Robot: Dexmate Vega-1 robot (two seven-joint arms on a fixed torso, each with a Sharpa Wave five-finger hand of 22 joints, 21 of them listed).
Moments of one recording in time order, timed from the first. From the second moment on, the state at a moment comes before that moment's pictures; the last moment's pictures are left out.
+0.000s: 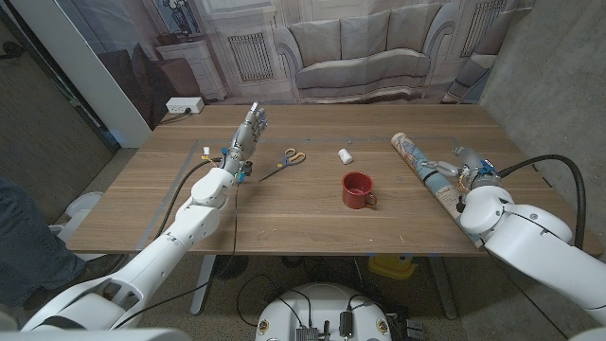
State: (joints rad) left arm 0.82 0.49 0.40 -1.29 -0.58 -0.40 -0.07; left_hand 0.36 -0.03 0.08 0.10 0.33 -0.05 0.05 0.20 0.18 -0.05 0.00 0.20 0.19 -0.12 0.01 0.19 0.18 -0.14 -0.03 0.19 0.18; right arm -1.29 -0.93 -0.22 -2.49 0.08 -1.20 -0.54; right_hand 0.73 -0.08 0.16 -0.16 0.25 0.28 0.12 0.21 0.19 0.32 0.10 0.22 0.18 0.28 0.06 0.19 0.18 0.34 0.00 0.31 0.17
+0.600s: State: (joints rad) left arm 0.82 0.49 0.40 -1.30 -0.58 -0.40 -0.06; left_hand 0.36 -0.03 0.08 0.10 0.33 -0.05 0.05 0.20 0.18 -0.05 0.00 0.20 0.19 -0.12 0.01 0.19 0.18 -0.14 -0.03 0.19 0.18; right arm -1.22 -0.94 -0.27 -2.47 0.15 -1.27 -0.54; right_hand 0.73 -0.08 0.15 -0.15 0.26 0.29 0.13 0.21 0.19 0.33 0.10 0.22 0.18 0.29 0.06 0.19 0.18 0.35 0.01 0.31 0.17
